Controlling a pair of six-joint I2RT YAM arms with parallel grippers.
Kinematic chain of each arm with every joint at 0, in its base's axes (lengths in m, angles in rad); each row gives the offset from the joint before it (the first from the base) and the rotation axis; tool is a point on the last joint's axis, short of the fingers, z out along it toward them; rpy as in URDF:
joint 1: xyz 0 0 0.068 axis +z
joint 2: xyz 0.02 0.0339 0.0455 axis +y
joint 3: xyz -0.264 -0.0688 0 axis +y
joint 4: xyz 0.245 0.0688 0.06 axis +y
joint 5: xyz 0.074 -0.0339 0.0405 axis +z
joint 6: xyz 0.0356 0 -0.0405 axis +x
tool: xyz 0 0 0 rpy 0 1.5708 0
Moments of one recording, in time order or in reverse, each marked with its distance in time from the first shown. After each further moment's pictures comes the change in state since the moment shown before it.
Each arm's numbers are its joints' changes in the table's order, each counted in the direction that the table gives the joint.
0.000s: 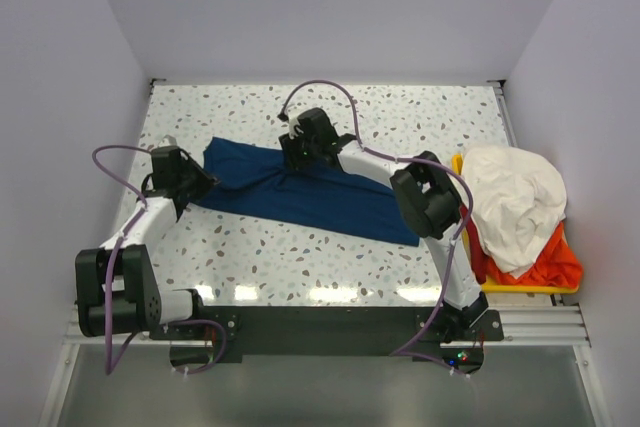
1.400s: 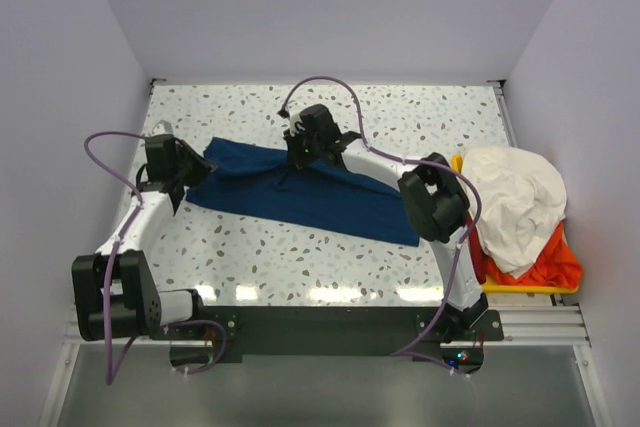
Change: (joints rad) left arm 0.000 -0.012 -0.085 0.014 -0.006 0.021; right arm 0.005 -0.047 0.021 0.015 0.019 -0.004
